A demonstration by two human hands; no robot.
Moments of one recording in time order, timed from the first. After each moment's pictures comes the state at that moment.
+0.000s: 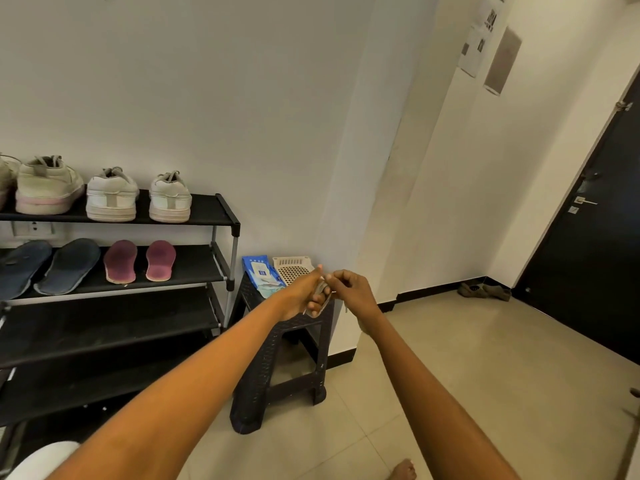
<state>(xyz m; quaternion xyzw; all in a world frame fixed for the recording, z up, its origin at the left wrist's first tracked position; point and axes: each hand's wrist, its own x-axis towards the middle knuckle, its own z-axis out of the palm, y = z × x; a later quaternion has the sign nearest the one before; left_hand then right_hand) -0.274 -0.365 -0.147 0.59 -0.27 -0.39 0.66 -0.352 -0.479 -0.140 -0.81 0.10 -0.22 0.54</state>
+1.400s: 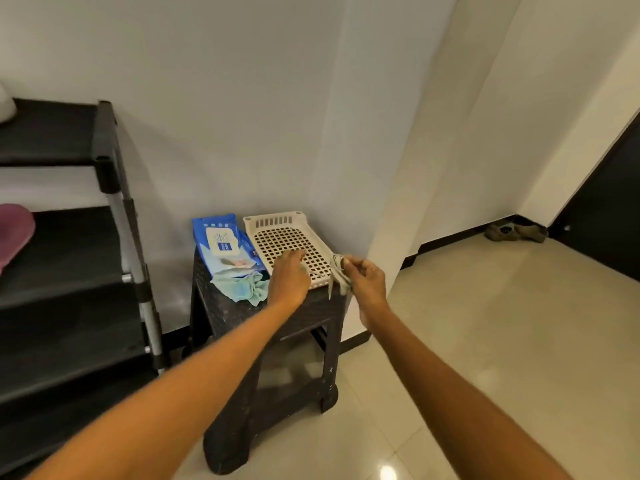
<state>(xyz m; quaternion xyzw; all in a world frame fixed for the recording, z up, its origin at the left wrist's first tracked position) -0.017 -0.572 -0.336 0.86 -0.24 0.01 0.46 -0.100 -0.679 -0.323 -0.65 0.26 -0.29 0.66</state>
